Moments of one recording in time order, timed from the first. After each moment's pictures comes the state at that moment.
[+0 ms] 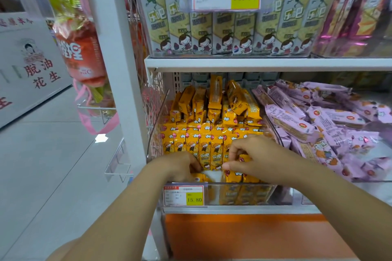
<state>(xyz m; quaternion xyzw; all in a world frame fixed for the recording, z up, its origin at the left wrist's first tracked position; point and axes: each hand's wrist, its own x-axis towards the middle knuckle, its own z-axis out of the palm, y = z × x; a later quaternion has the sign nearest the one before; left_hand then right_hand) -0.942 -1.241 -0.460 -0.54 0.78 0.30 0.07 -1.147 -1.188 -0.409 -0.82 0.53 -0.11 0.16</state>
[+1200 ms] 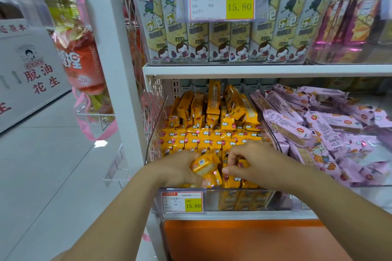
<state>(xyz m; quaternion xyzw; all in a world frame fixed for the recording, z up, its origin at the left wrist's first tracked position) -0.942 -1.232 -0.444 -0.49 0.77 0.41 -0.06 -1.147 -1.186 -0.406 -0.82 0.54 -0.10 0.16</state>
